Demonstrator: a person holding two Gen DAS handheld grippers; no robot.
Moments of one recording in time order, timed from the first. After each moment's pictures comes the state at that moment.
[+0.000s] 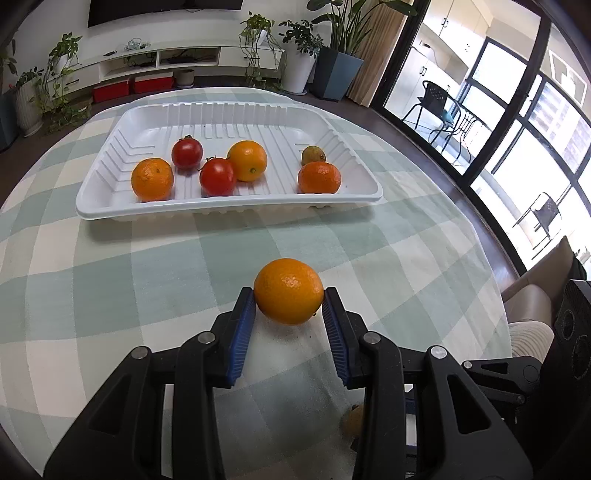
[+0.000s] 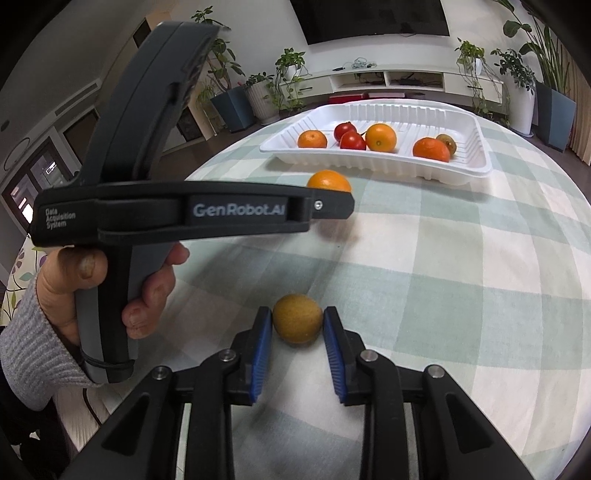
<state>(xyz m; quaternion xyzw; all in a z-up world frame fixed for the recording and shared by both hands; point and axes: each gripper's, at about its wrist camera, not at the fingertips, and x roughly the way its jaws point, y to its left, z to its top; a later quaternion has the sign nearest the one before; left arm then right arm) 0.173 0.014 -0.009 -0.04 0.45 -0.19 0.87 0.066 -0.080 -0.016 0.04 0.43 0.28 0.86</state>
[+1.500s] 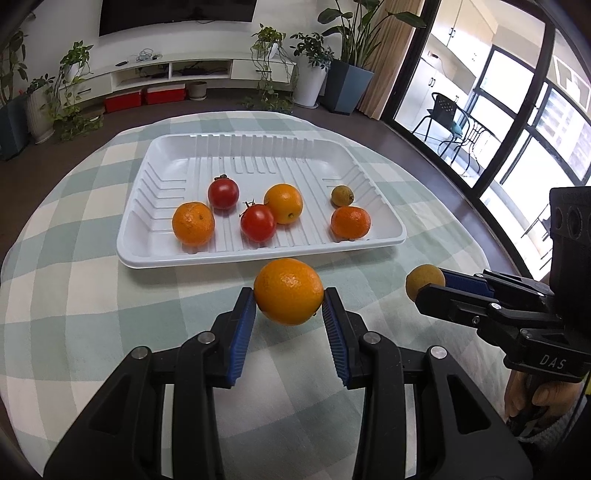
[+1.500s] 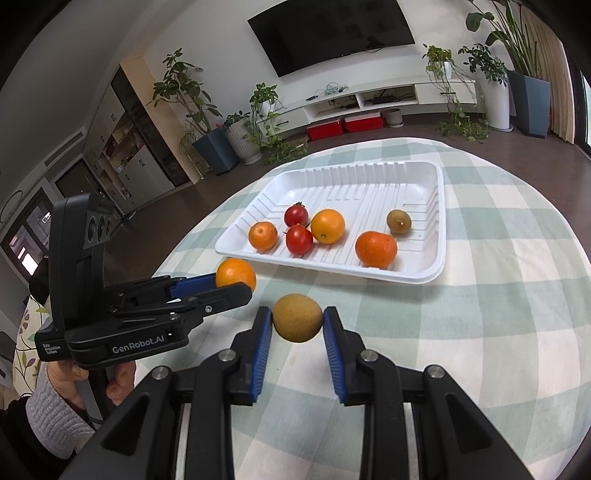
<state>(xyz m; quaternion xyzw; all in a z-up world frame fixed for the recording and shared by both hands) 0.193 0.042 0.019 -0.04 0.43 -0.16 0.89 0.153 -0.124 0.023 0.11 0.39 0.25 0.88</state>
